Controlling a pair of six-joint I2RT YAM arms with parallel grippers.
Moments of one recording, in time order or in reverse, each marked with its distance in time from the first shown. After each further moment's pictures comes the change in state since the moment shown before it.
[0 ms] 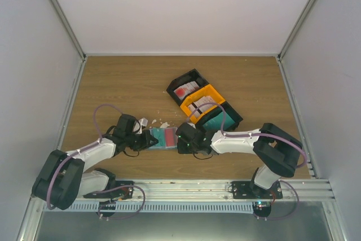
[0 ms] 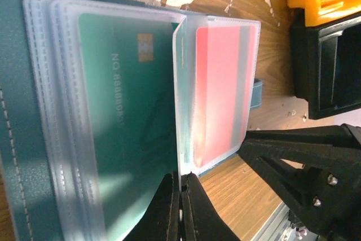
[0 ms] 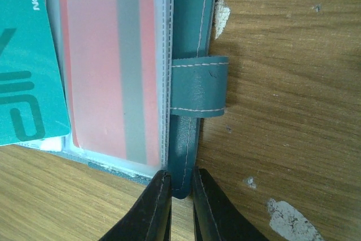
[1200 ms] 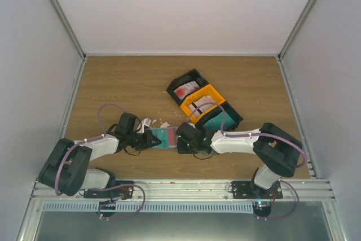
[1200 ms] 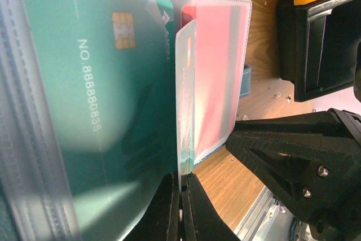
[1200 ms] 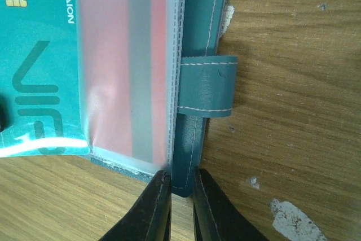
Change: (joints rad) left arm 0.016 0.128 0.016 0.067 0.137 0.050; right arm 0.000 0.003 0.000 0.005 -0.007 -0.002
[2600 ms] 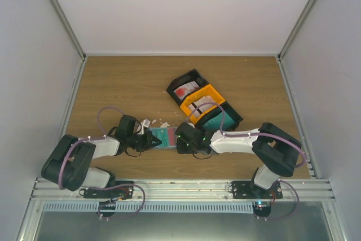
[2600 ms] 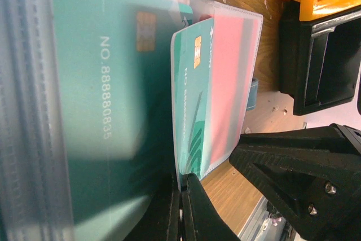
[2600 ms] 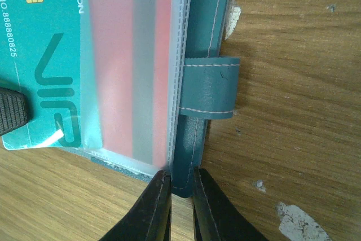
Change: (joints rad) left arm 0.000 0.057 -0.058 0.171 -0.003 -0.087; right arm 0.000 0.010 0.006 0.008 -0.005 0.000
